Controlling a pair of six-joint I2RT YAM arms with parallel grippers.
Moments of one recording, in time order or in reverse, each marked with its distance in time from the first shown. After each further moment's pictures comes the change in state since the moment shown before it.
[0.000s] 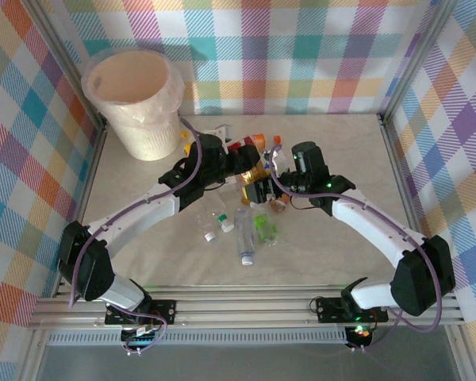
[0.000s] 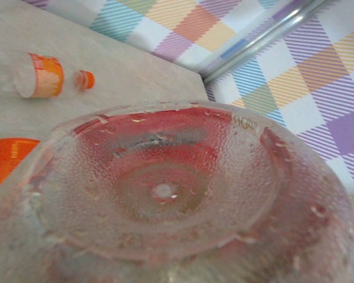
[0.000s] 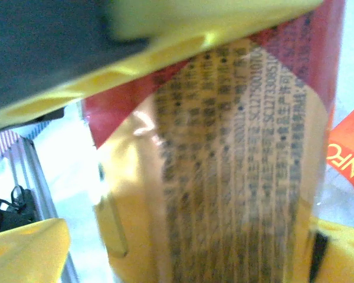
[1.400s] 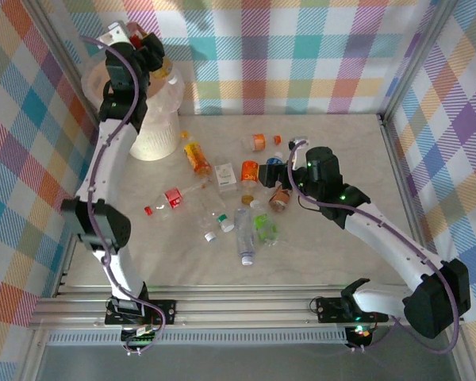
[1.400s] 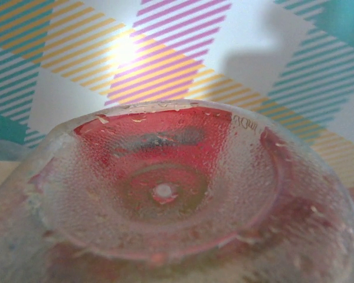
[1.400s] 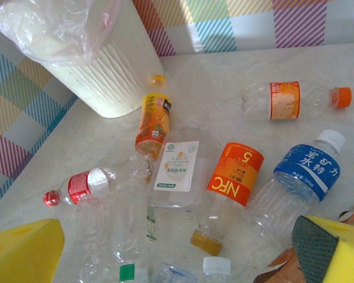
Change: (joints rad) left arm 0.559 0.393 0.881 -0.070 -0.294 0.356; right arm 0.000 -0.153 -0.082 0.101 0.416 0.221
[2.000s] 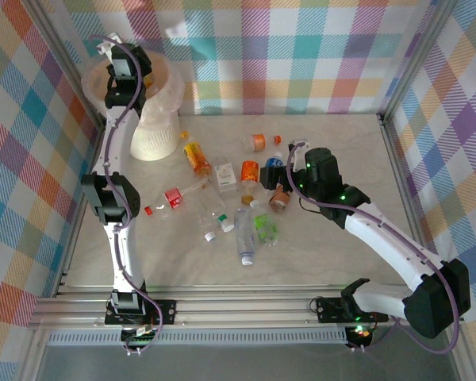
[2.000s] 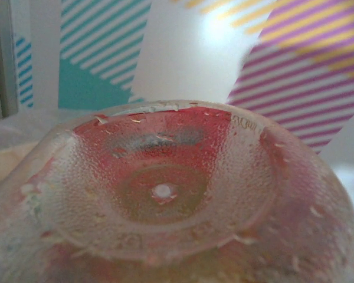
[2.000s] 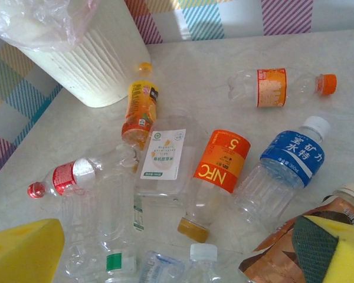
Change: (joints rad) left arm 0.102 0.338 0.304 -0.177 -0.125 0.053; right arm 0.000 0.000 0.000 -0.051 0.026 -0.015
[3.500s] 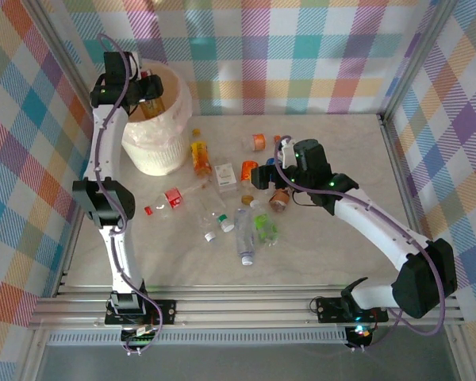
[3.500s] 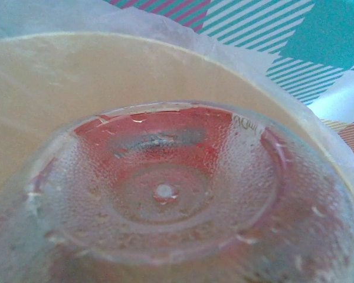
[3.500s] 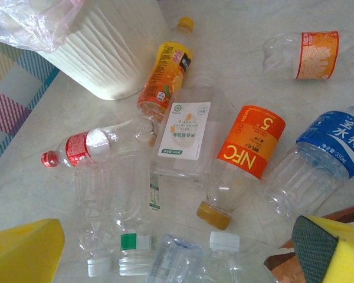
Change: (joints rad) left arm 0.038 -0.046 0.051 -0.499 0.446 0.198; right arm 0.000 0.143 0.112 -0.087 -0.124 -0.029
